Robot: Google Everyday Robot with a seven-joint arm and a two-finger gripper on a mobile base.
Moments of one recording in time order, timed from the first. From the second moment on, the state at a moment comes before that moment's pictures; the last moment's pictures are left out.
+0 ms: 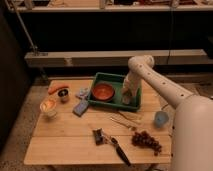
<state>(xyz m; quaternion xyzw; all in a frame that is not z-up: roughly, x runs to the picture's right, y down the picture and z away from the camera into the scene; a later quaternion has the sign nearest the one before) 0.153 0.022 0.905 -0.20 -0.23 -0.51 0.80</state>
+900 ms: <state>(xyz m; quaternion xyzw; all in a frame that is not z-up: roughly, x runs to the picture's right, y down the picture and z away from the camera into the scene) 0.167 -0.016 0.932 -0.19 -0.20 -0.49 0.83</state>
